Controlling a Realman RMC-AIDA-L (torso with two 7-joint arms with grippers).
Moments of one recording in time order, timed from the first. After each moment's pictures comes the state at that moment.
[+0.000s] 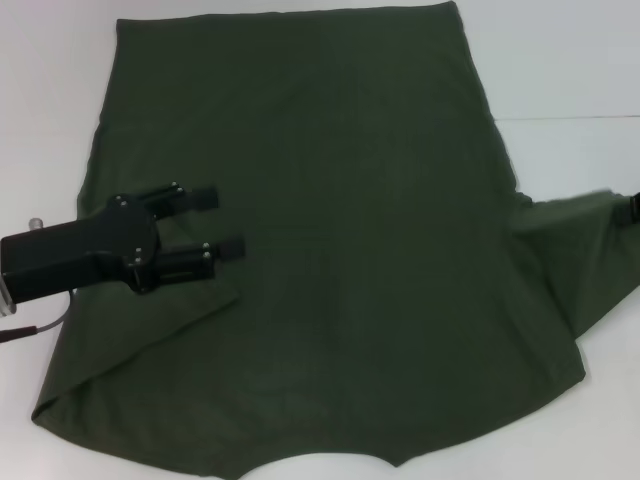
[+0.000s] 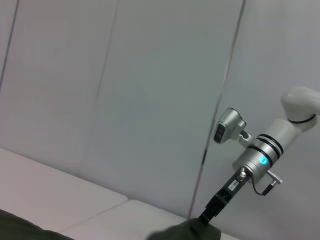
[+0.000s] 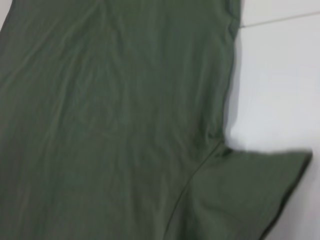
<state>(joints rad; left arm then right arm) -0.59 -2.00 0.50 0.48 1.93 1.74 -1.29 0.77 1.77 -0.61 -0.60 -2.55 -1.41 2.43</state>
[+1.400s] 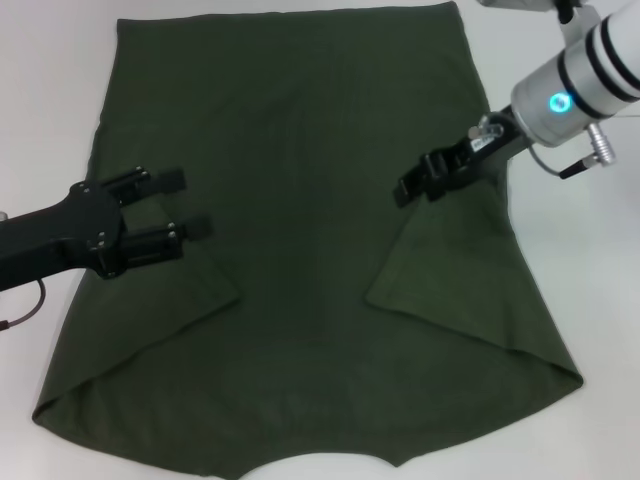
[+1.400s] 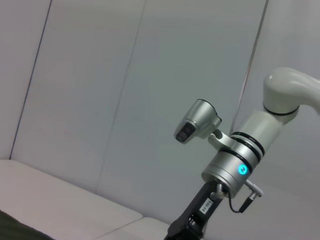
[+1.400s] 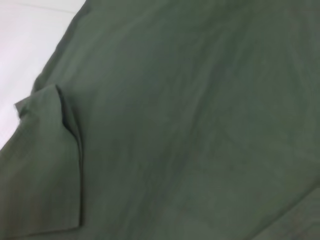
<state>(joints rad) -0.57 -1.98 0.42 0.49 1.93 1.78 -1.31 1.14 1.95 -0.81 -0.48 -2.65 -1.25 2.58</state>
